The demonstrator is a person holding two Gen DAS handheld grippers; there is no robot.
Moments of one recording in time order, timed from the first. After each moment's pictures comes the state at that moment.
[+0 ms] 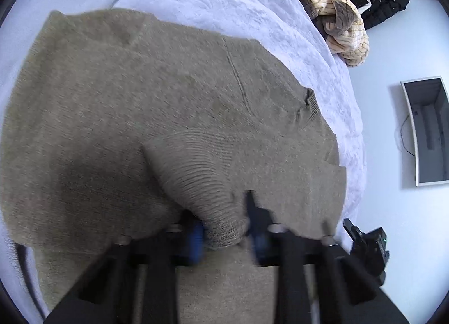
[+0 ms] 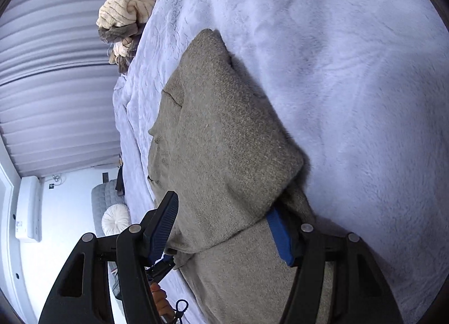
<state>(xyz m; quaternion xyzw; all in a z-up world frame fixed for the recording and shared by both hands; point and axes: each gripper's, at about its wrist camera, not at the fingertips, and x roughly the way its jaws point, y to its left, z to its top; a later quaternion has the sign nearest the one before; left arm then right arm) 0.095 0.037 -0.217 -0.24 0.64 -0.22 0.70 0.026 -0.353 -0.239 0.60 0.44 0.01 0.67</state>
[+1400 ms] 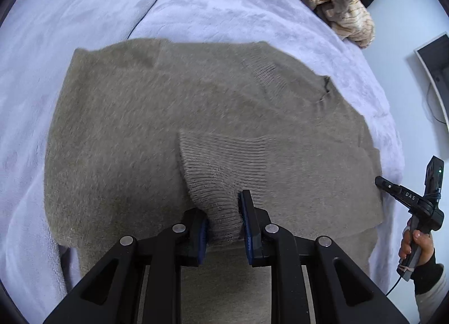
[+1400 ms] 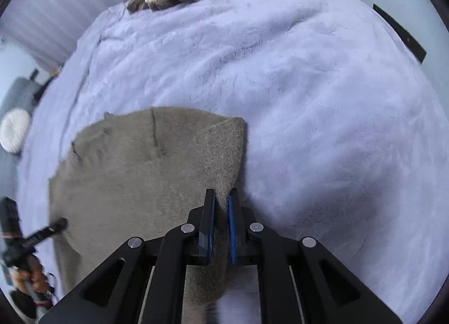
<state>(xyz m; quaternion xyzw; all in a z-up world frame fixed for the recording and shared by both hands) 0.074 0.043 -0.205 -0.11 0.61 -0.18 0.76 0.095 -0.381 -0.184 0.17 0.58 -0.04 0.80</state>
